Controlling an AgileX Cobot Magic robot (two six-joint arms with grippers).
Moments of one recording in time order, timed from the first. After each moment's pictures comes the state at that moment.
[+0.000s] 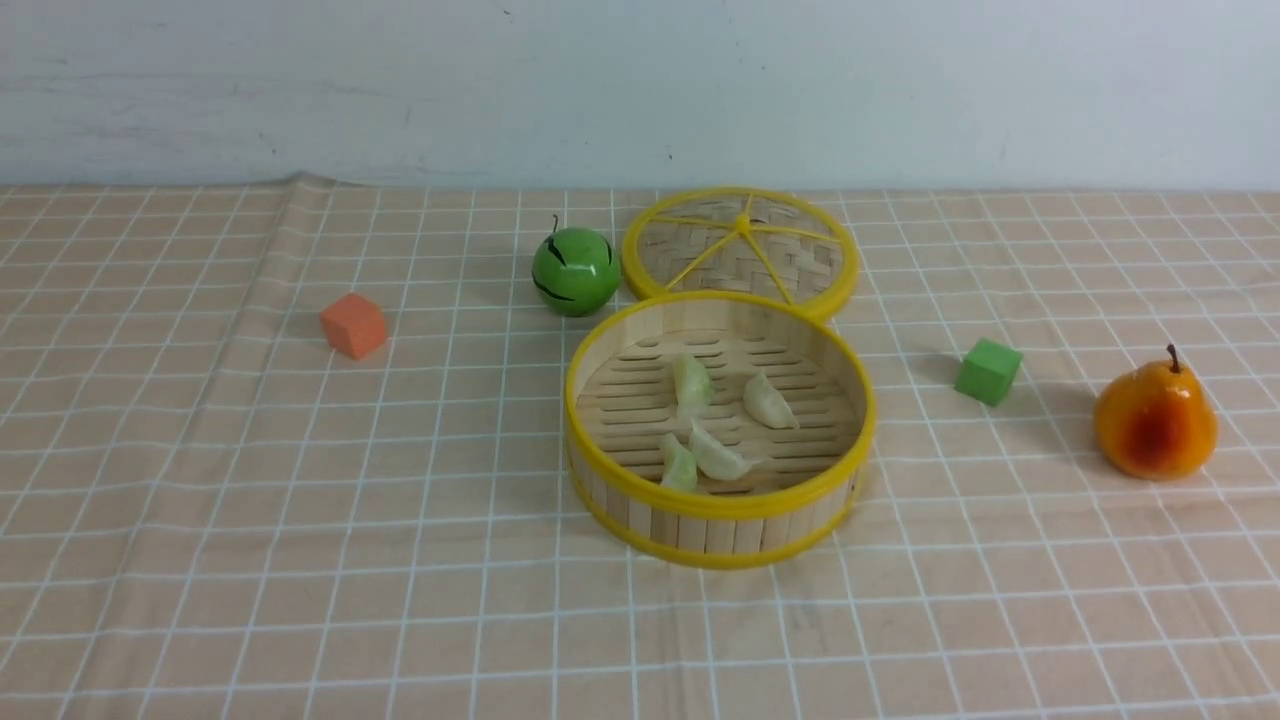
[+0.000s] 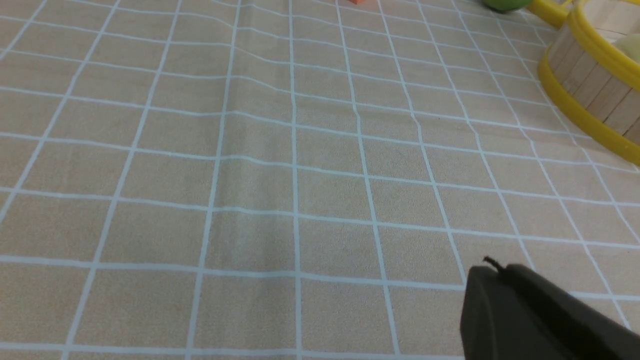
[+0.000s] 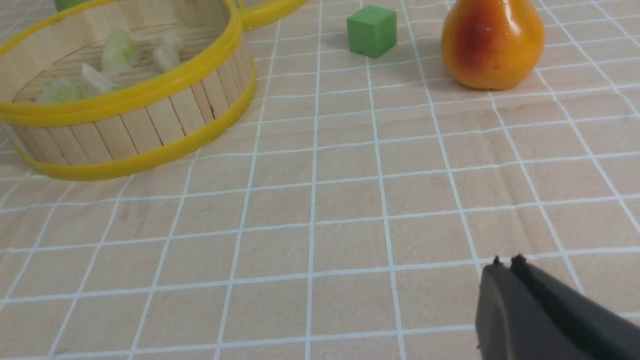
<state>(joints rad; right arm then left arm) 0.09 -0.01 0.01 0.02 0.39 0.18 -0.07 -0.01 0.03 -0.10 0.40 -0.16</state>
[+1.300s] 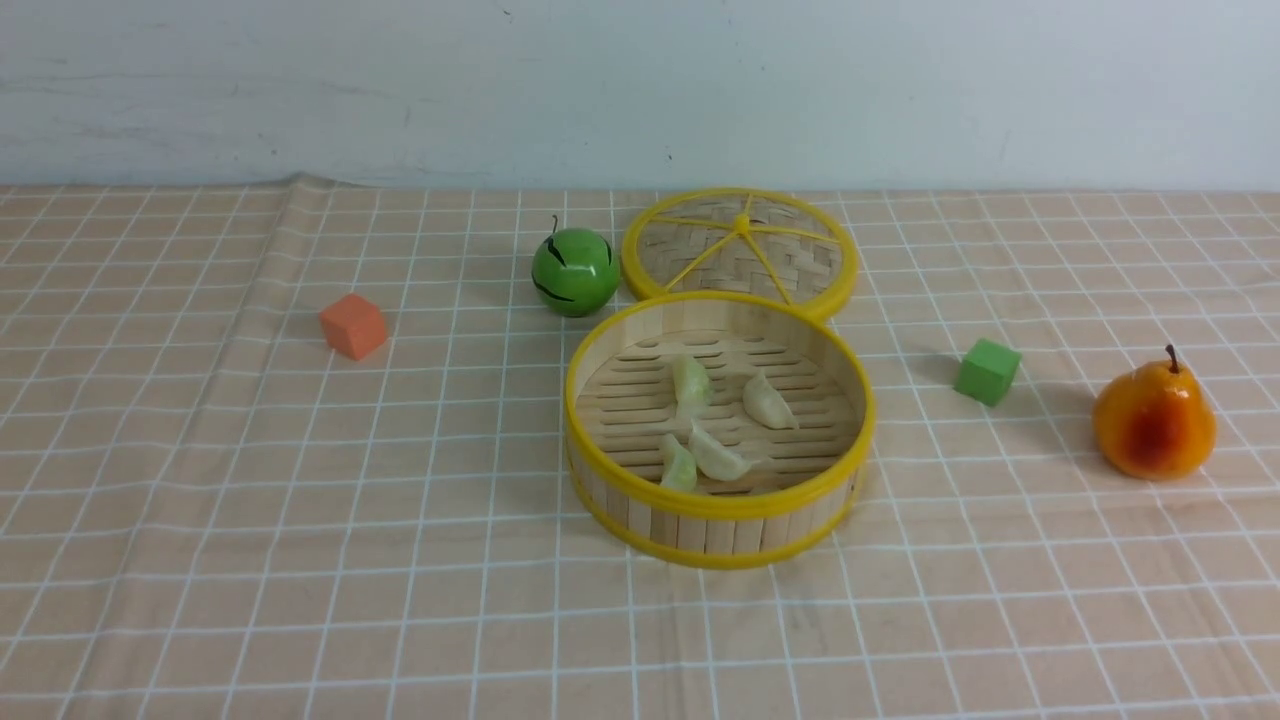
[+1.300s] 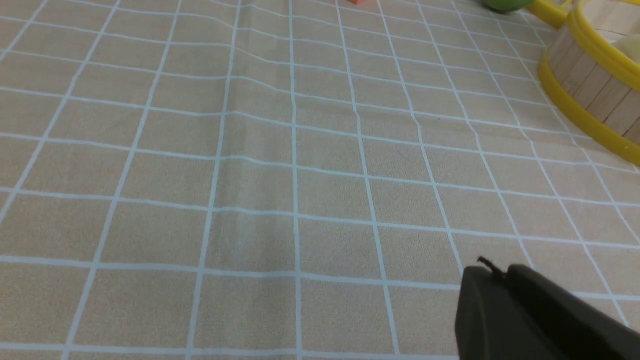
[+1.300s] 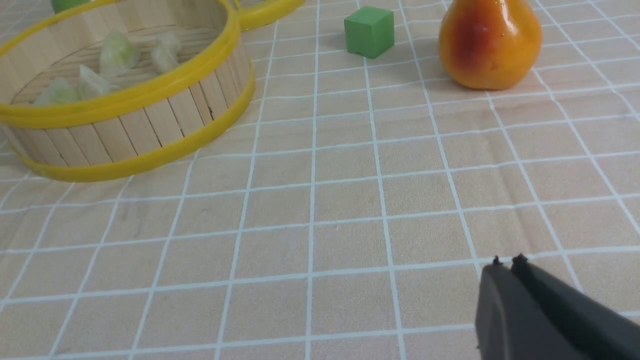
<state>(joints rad) 0.09 -0.01 0.01 0.02 0.39 0.18 -0.07 -0.01 0.03 -0.10 0.40 -0.16</state>
